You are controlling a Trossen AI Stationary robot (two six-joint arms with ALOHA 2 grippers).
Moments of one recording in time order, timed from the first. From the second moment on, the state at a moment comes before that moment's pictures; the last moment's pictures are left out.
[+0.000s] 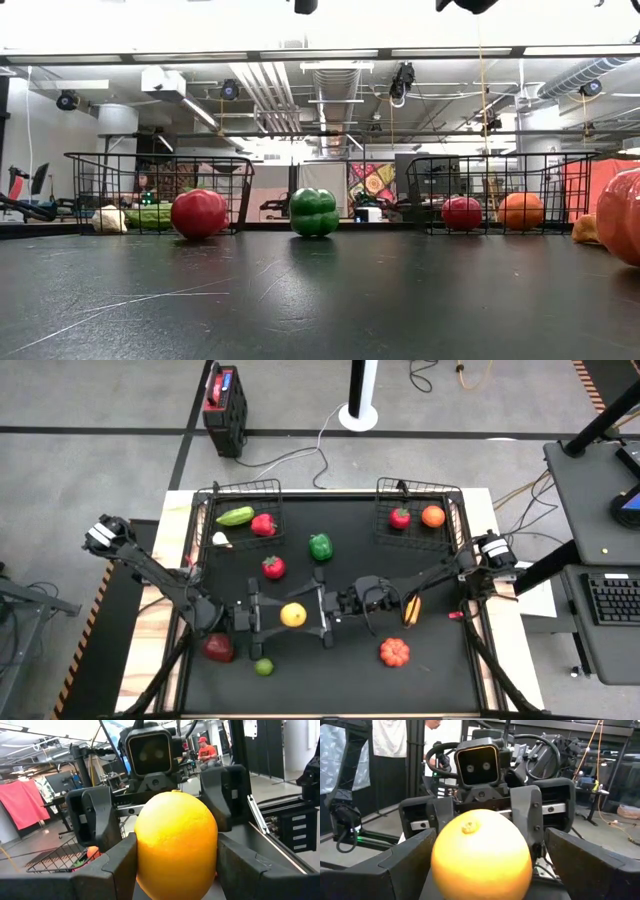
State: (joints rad) left arm -0.64 1.26 0.57 0.77 -0.71 0.29; right arm 0.25 1.85 1.18 0.79 0.07 -0.15
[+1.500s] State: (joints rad) left arm -0.65 1.24 0.58 0.50 -0.95 0.05; right arm 0.14 1.74 1.37 -0.10 0.08 0.14
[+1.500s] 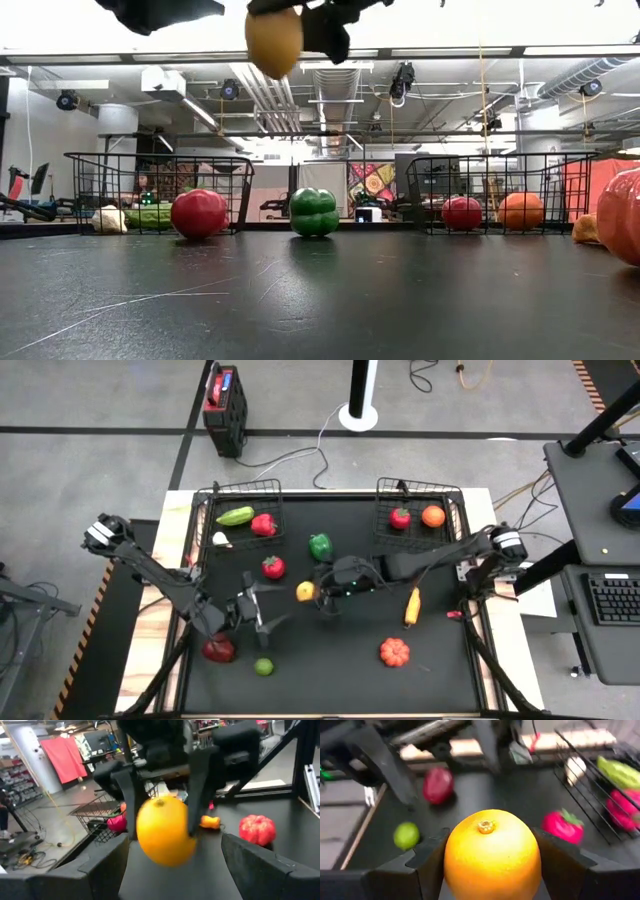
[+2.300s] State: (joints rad) left arm -0.65 1.13 0.58 0.08 -0.91 -0.42; right arm -0.24 1.69 1.58 -1.36 0.67 0.54
